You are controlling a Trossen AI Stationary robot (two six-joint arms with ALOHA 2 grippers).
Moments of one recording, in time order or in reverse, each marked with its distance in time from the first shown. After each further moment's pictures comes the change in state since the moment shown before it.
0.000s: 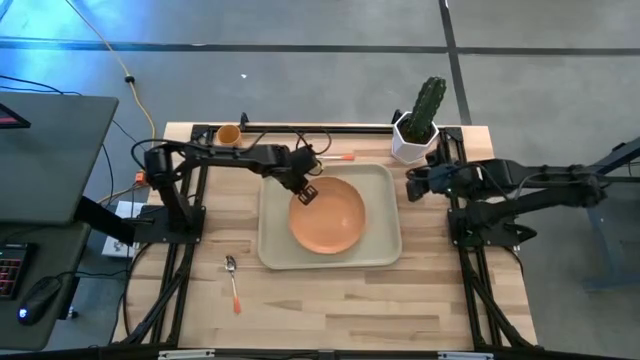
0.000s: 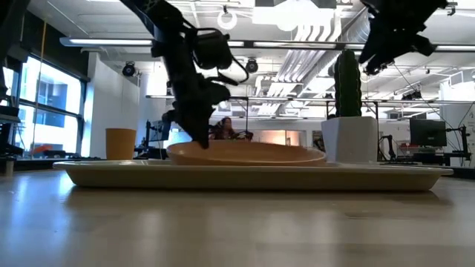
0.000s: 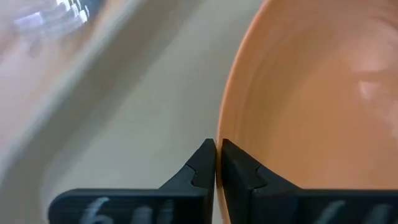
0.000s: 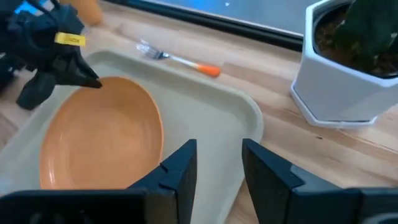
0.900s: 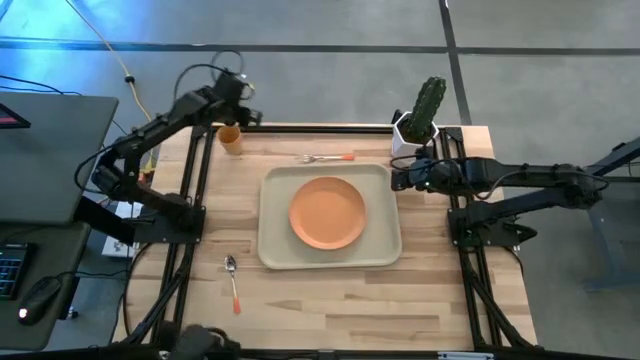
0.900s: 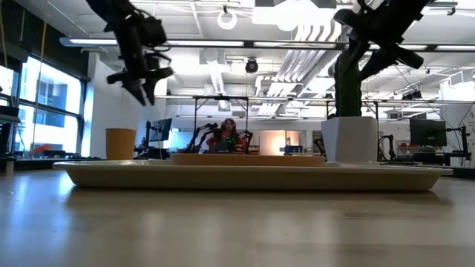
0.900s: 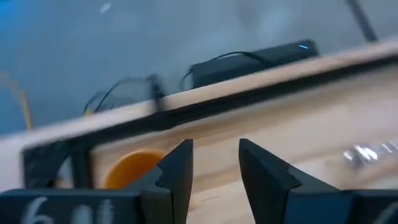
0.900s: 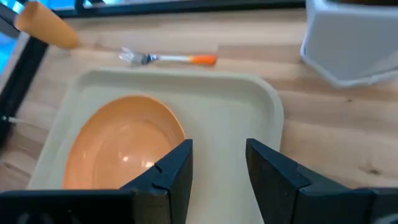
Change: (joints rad) left arm 0.642 -0.383 -0.009 -0.197 -0.174 0.068; right arm -0.087 0.149 0.000 0.093 -0.077 0.246
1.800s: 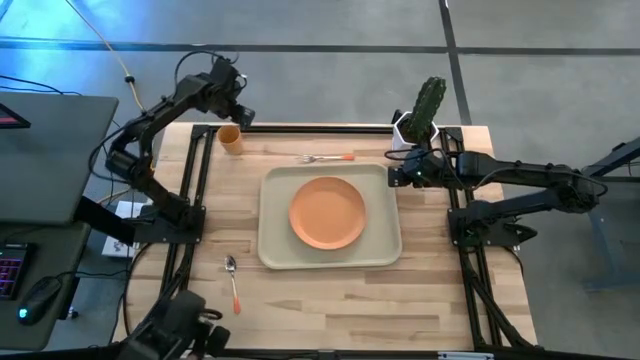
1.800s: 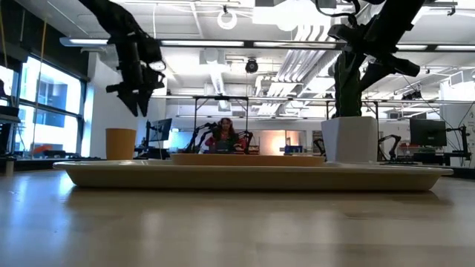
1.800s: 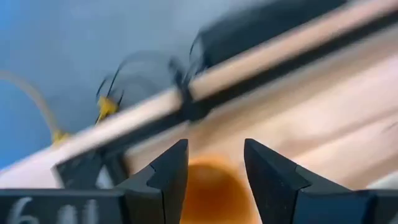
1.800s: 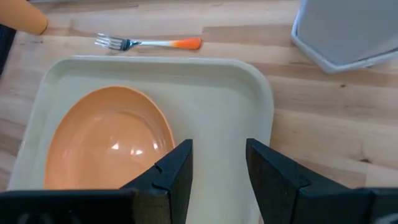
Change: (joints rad) left arm 0.165 0.191 0.142 -0.152 0.104 0.343; right arm -0.122 0.044 0.000 -0.003 -0.130 -0.051
